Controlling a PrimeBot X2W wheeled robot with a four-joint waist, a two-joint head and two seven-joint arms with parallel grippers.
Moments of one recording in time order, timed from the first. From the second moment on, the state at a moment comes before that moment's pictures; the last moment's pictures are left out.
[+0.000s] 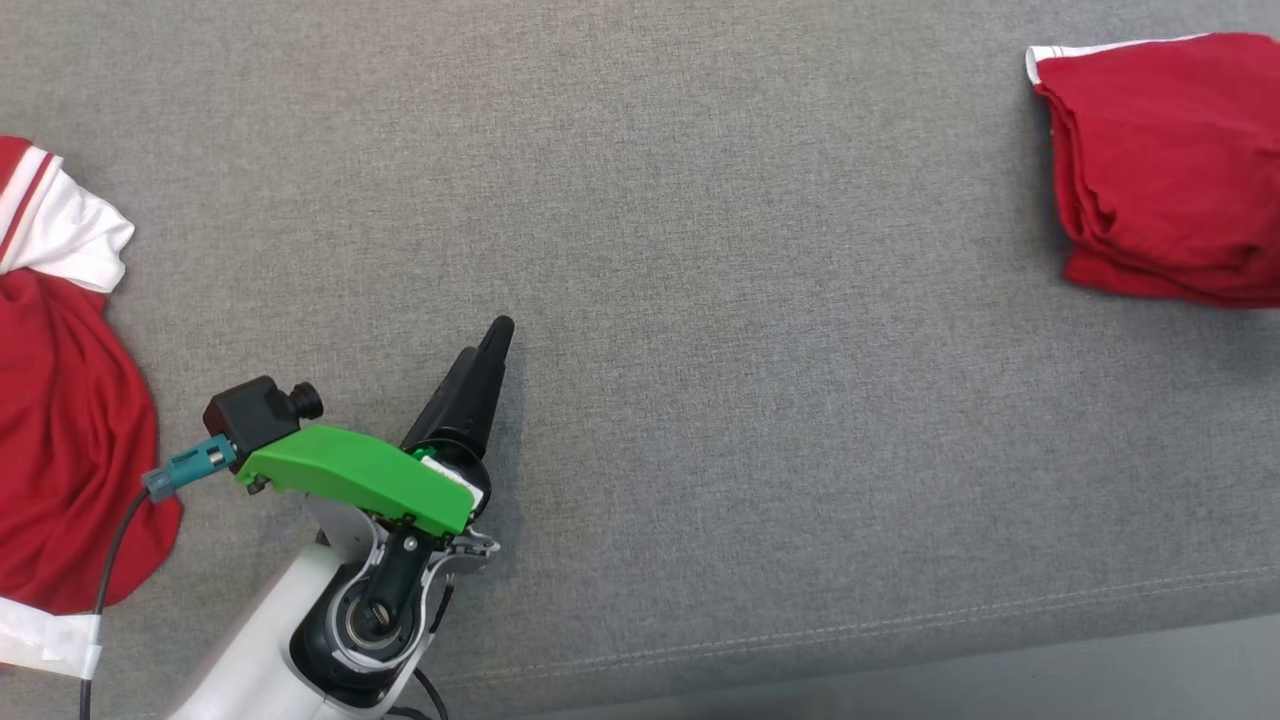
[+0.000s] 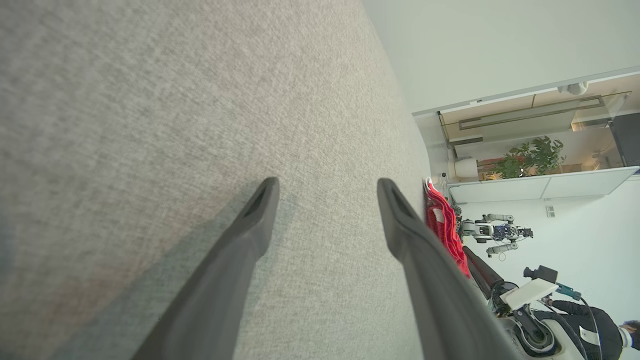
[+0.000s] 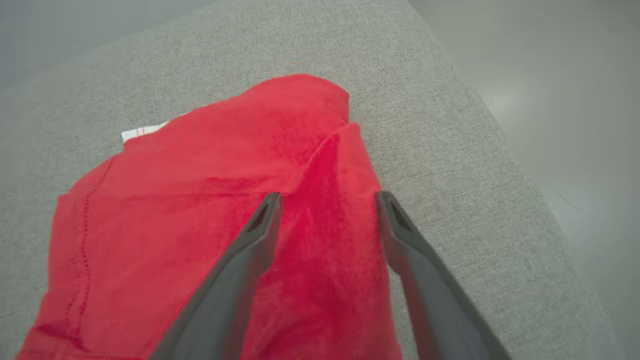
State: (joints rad) left arm -0.35 0.27 -0.65 0.00 -1.55 0.12 -0.19; right arm -0.67 -0.64 0.34 0.70 0.88 0.05 0.23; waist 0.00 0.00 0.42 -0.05
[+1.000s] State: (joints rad) left arm -0.33 0.33 -0.58 0.05 -1.34 0.12 -0.25; right arm -0.58 -0.65 0.30 0.53 0.78 -0.02 -0.17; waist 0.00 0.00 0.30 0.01
